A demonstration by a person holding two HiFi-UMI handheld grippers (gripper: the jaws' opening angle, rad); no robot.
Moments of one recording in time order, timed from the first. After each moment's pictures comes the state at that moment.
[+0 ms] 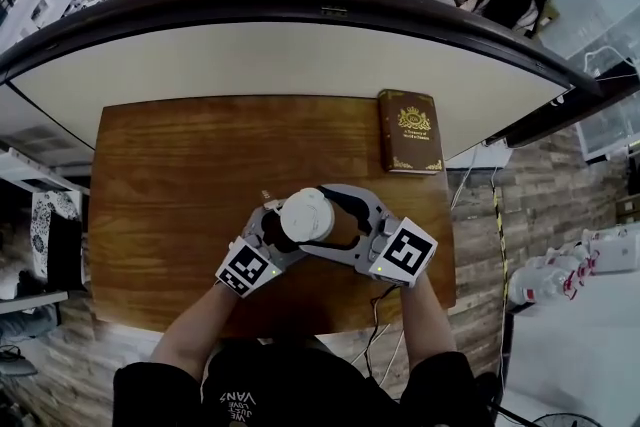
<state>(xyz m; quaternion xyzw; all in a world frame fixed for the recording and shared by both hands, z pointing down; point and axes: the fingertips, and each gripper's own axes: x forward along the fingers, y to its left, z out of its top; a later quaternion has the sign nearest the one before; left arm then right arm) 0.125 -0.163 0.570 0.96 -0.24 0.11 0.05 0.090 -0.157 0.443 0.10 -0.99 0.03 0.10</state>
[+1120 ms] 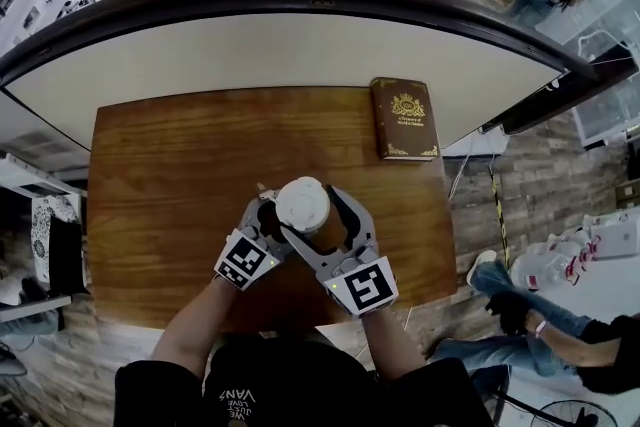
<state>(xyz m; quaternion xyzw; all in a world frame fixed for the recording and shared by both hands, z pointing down) 0.125 -0.163 0.571 0.96 -0.25 0.11 0.06 0.096 -0.160 0.450 0.38 -0.92 0.02 0.09</state>
